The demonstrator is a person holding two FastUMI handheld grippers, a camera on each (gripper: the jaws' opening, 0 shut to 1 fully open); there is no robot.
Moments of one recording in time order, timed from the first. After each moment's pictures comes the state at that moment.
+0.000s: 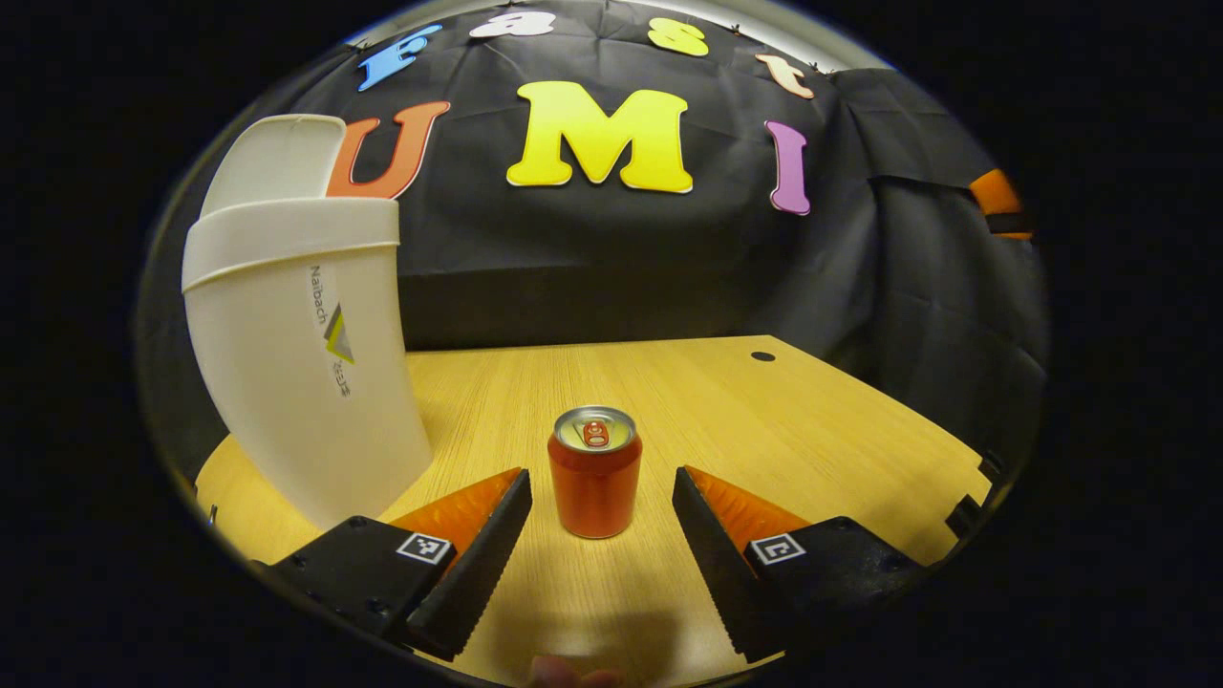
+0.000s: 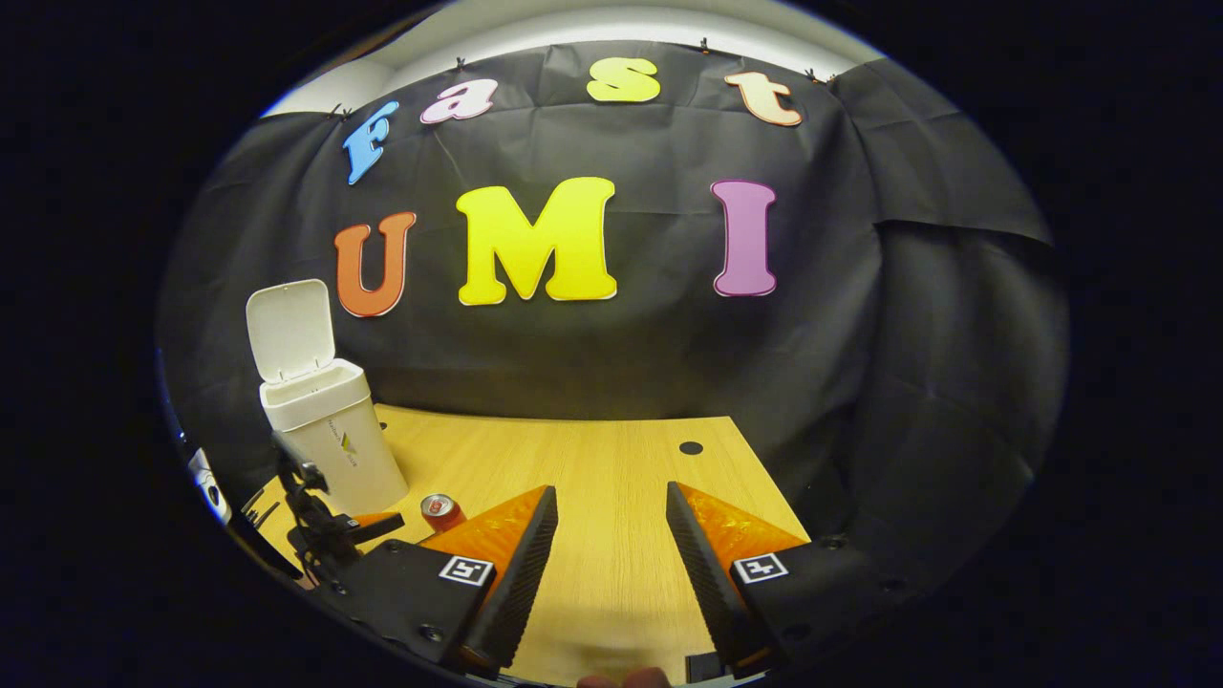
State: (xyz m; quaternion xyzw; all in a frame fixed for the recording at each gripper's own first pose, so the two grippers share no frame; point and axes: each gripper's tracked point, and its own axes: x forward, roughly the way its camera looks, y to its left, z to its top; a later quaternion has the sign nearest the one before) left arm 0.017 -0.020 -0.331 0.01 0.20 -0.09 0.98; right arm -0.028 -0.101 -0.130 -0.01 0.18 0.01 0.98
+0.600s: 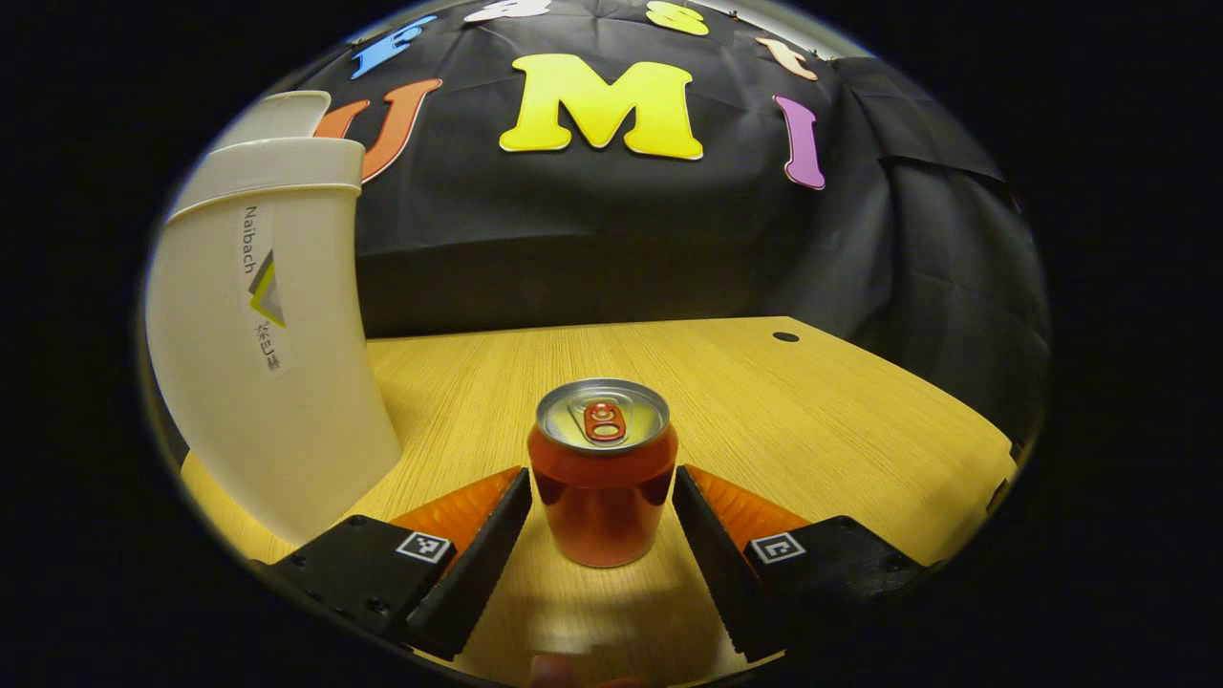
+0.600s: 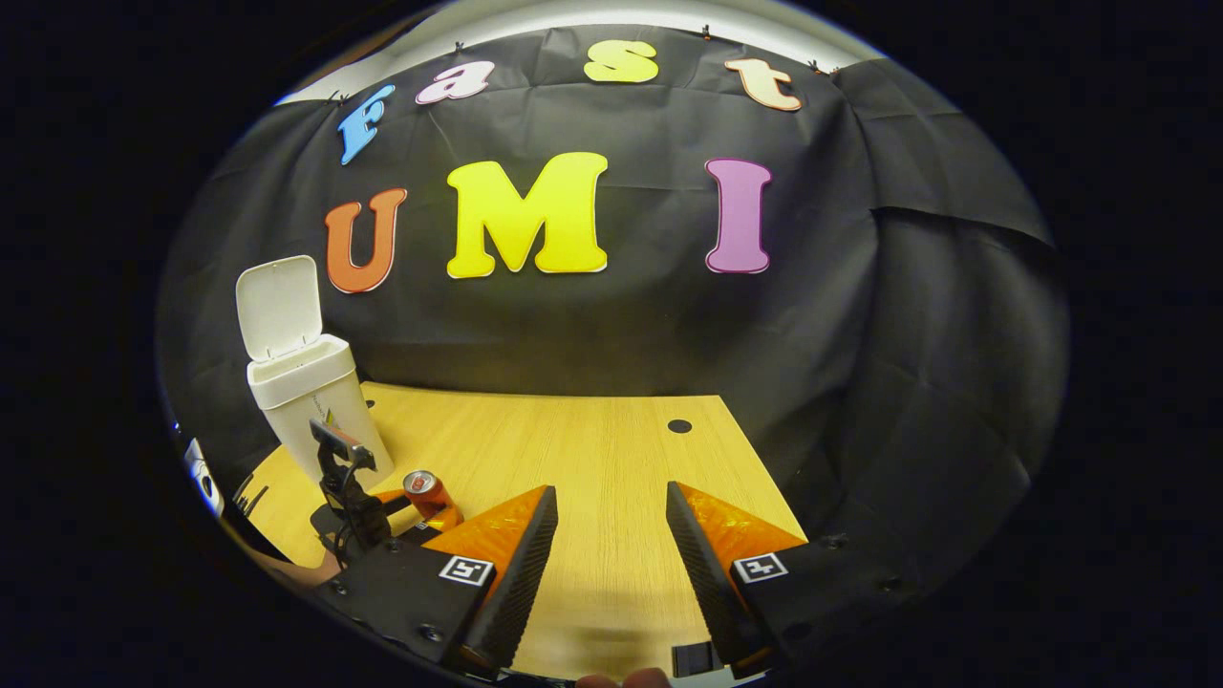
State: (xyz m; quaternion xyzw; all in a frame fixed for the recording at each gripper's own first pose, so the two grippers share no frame) left arm 0.064 -0.023 -0.375 0.03 0.21 -0.09 0.97; right arm -0.028 -0.113 -0.150 -0.02 0.21 0.00 0.98
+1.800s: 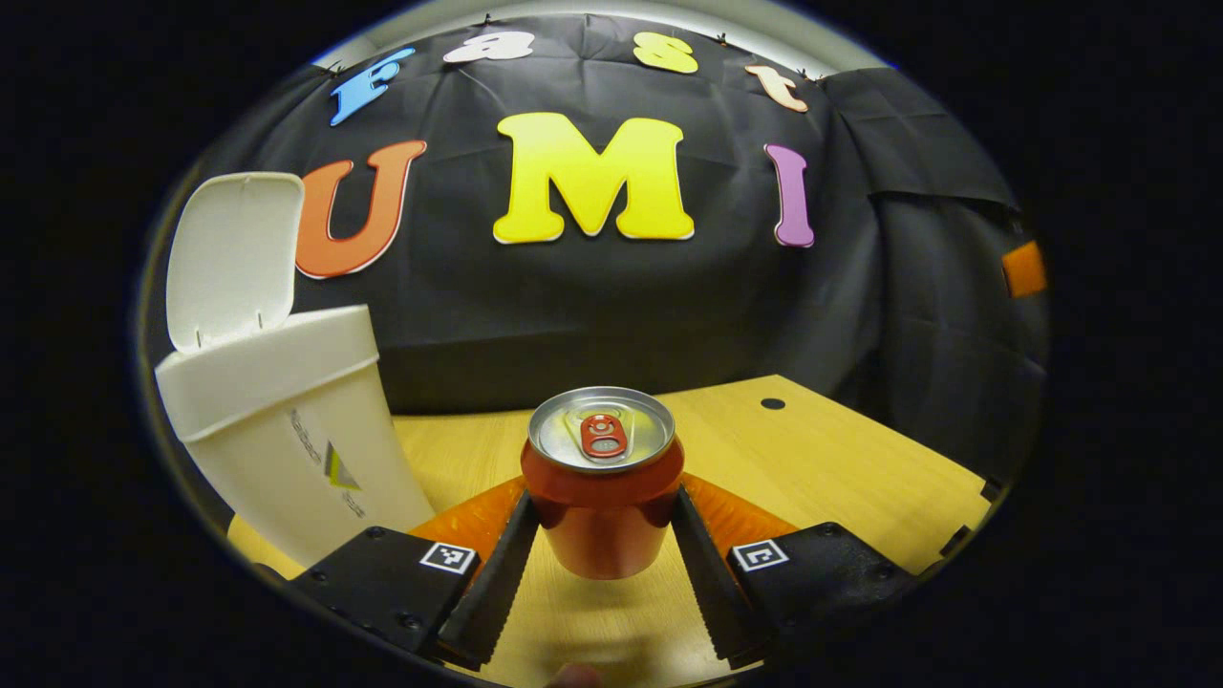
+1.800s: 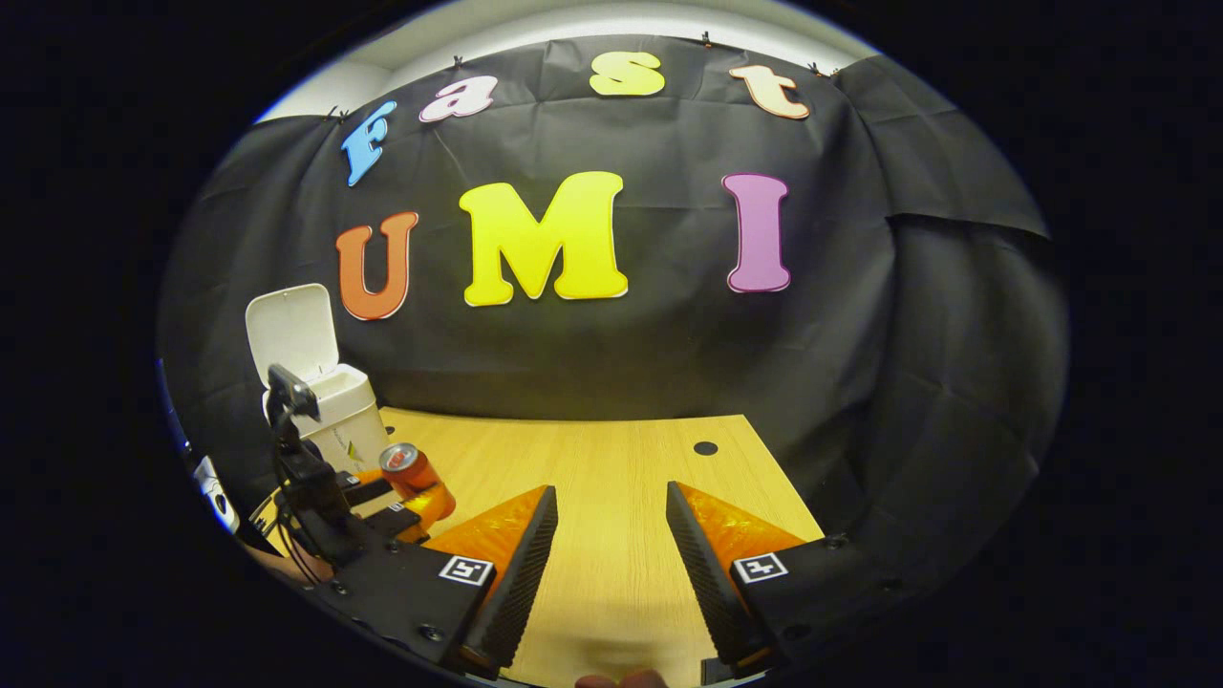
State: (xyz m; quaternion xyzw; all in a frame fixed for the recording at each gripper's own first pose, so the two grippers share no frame) left arm 0.073 -0.016 -0.218 0.04 0.14 -0.09 0.99; right arm -0.005 -0.079 -0.124 0.00 0.18 0.02 0.98
